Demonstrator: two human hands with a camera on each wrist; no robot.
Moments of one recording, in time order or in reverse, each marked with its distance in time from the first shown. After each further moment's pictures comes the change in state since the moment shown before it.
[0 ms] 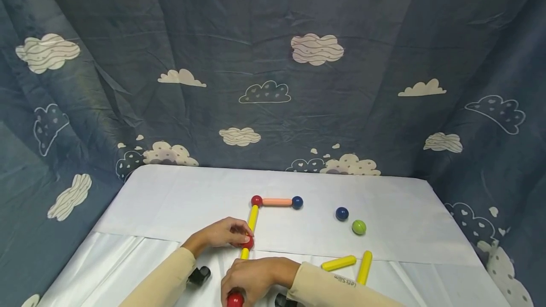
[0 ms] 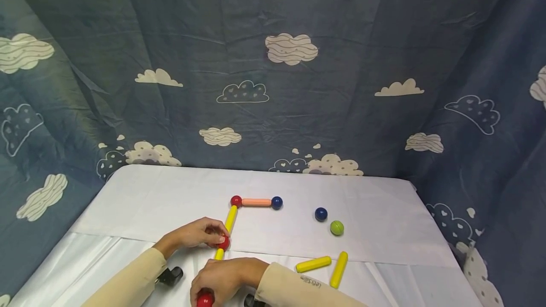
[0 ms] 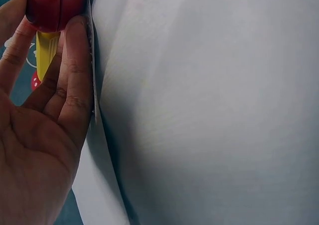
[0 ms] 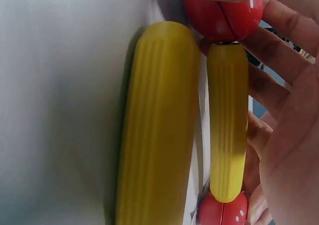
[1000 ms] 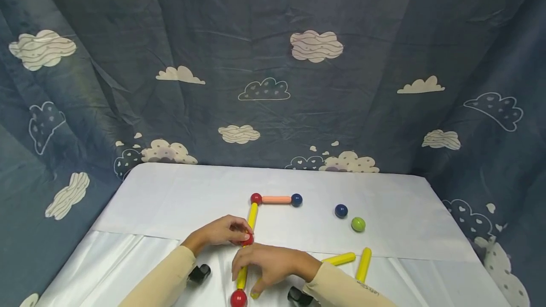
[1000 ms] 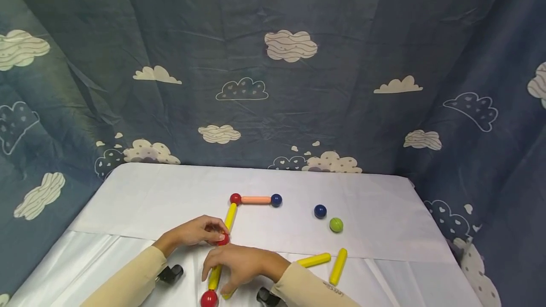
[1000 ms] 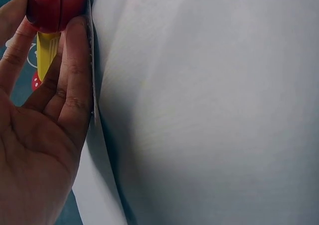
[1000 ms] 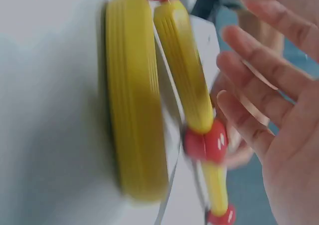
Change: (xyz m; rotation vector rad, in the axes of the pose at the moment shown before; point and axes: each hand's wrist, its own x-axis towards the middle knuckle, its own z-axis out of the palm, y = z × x) left_hand -0.001 0.001 0.000 0.021 0.002 0.002; right_hand -0.044 0.002 -0.003 0.271 0.267 0.152
